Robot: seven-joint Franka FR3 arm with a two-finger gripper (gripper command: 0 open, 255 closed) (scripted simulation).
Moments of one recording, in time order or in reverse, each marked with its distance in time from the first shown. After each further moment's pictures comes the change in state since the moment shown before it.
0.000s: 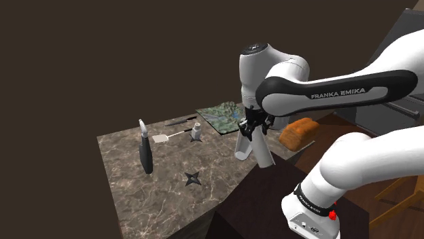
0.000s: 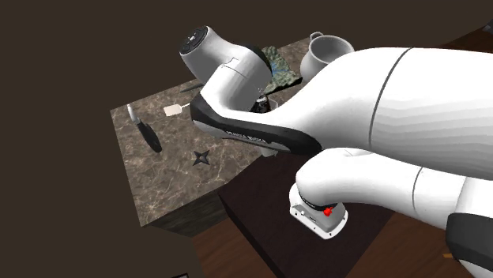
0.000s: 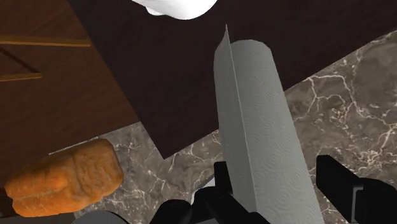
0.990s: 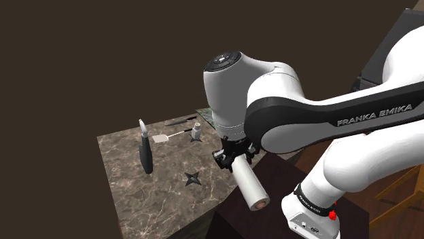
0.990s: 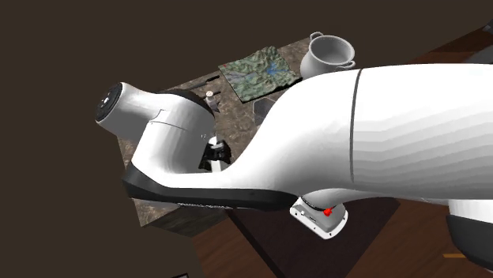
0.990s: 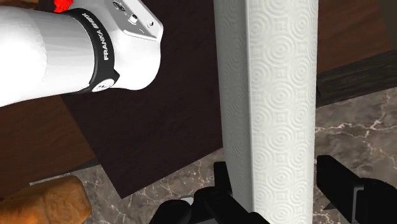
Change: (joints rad) arm 0.110 0.175 0.313 0.224 0.193 -0.085 0.358
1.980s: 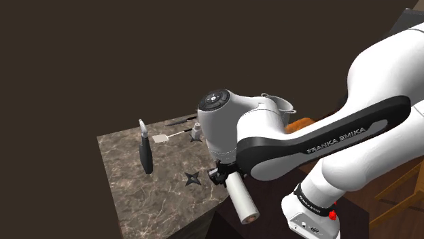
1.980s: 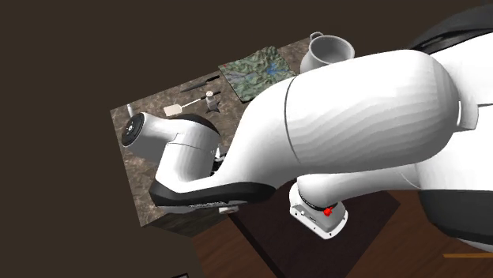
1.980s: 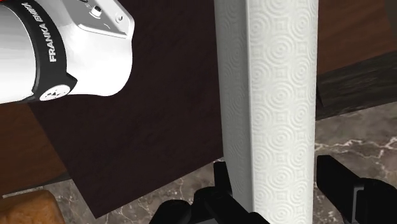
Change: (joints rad) arm -0.047 0.147 0.104 -0.106 -0.028 0.234 0.080
